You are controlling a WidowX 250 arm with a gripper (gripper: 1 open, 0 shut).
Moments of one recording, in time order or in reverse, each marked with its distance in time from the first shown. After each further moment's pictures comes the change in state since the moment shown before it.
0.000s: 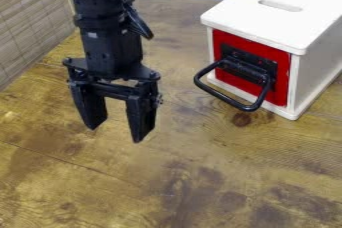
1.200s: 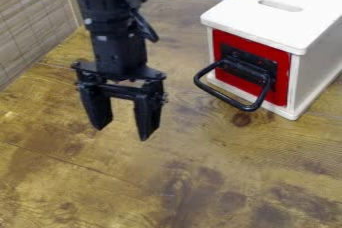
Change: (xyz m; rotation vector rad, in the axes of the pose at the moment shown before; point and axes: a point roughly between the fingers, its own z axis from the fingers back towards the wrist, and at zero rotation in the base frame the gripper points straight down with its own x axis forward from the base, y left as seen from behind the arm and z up) arm 0.015 -0.004 -0.010 -0.015 0.044 0.018
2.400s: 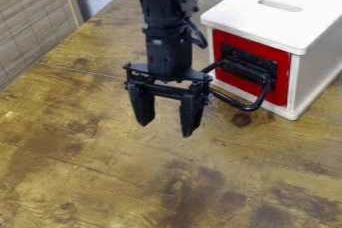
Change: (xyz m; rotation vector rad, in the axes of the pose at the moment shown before) arm 0.040 -0.023 -0.015 0.013 0.039 -0.035
